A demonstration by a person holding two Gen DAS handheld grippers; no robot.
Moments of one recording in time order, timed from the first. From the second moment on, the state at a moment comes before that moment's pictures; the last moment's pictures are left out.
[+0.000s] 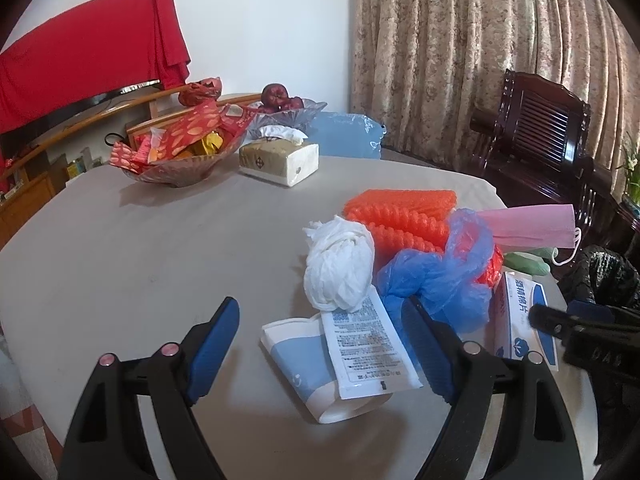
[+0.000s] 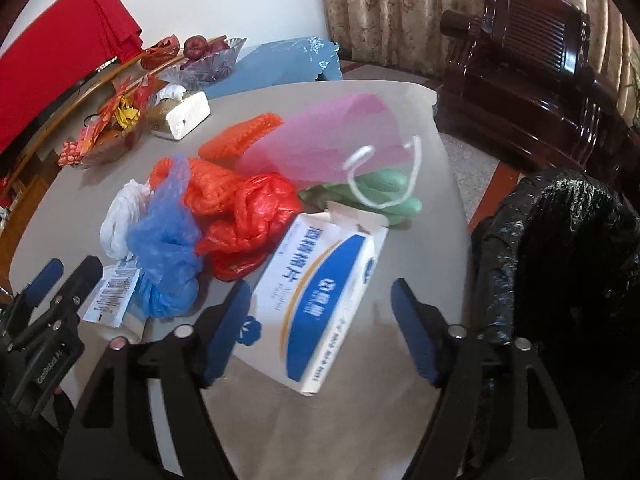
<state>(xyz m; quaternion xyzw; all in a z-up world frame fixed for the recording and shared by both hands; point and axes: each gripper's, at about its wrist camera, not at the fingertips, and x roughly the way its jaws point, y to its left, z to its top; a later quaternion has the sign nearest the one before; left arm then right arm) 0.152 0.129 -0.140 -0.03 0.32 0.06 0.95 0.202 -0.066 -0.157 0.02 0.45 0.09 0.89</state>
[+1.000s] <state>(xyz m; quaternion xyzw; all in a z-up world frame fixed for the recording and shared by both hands) 0.152 0.122 -0.147 -0.02 0.33 0.06 0.94 0.201 -0.071 -0.188 -0.04 0.46 0.08 0.88</state>
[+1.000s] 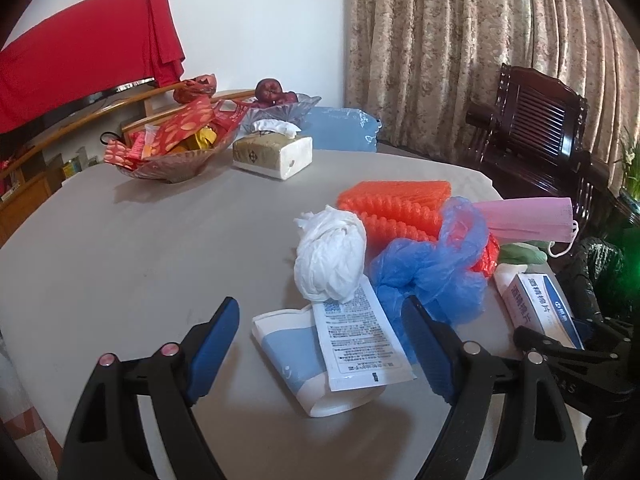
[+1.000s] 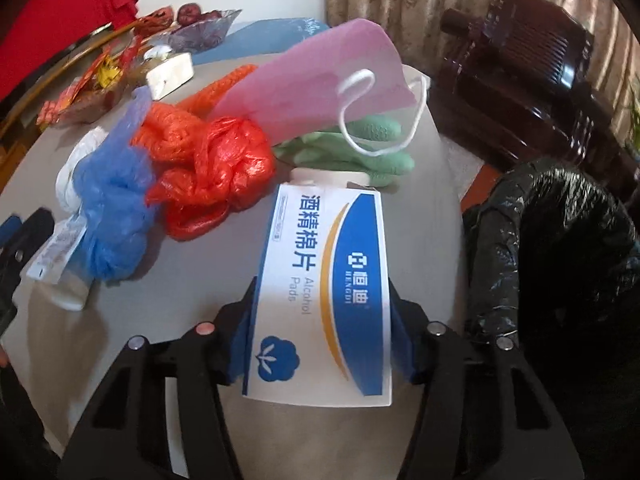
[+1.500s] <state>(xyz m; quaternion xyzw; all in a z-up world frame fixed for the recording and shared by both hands) 0.217 0.130 -0.148 -0.04 0.34 0.06 0.94 0.205 -0.079 -0.141 -0.03 0.41 0.09 0.91</state>
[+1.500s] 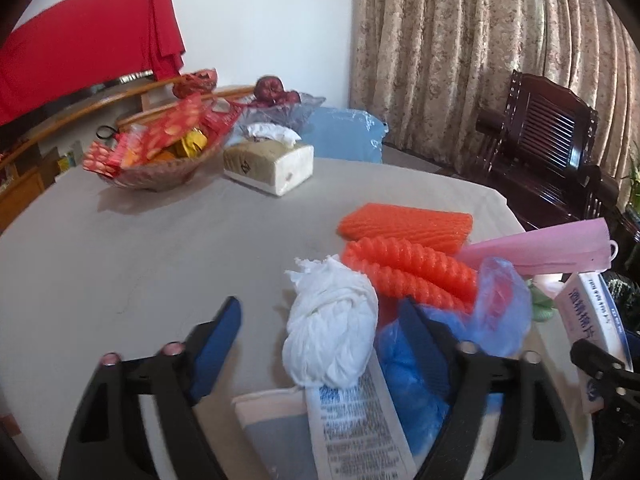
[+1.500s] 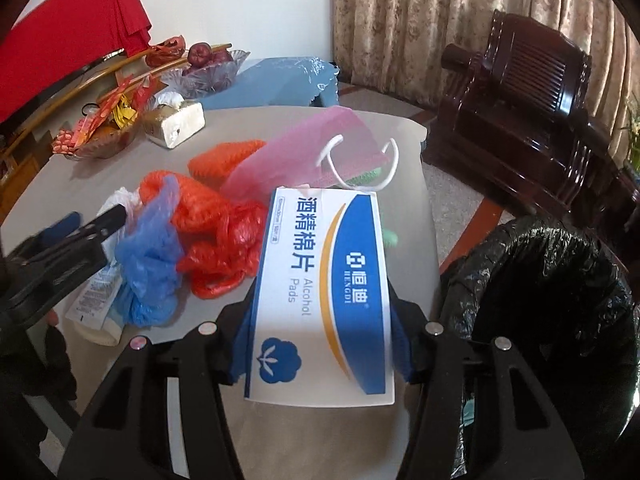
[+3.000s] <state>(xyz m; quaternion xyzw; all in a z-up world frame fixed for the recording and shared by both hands) 0.117 -0.054 -0.076 -0.01 0.28 -0.18 0.94 0.076 -0.244 -0.088 0.05 0.36 -0.02 0.93</state>
